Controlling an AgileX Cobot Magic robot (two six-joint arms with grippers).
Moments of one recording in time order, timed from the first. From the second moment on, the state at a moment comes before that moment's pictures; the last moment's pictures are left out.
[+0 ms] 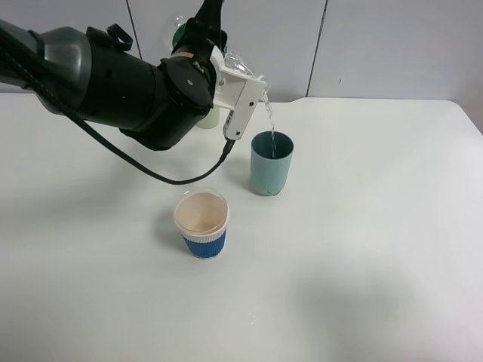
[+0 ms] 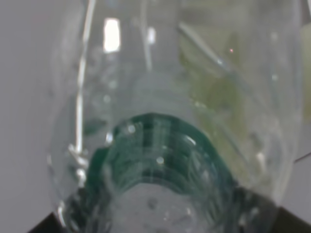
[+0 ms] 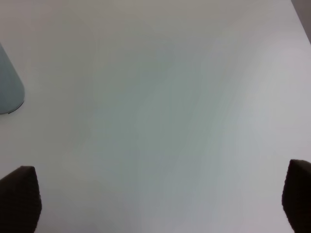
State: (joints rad) left arm -0.82 1.92 -1.13 -1.17 -0.95 2.74; right arm -0.05 0.00 -0.51 0.06 1.07 -0.09
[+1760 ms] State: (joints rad) left arm -0.82 1.92 -1.13 -0.97 -0.97 2.80; right arm -0.05 0.00 -0.51 0.06 1.07 -0.09
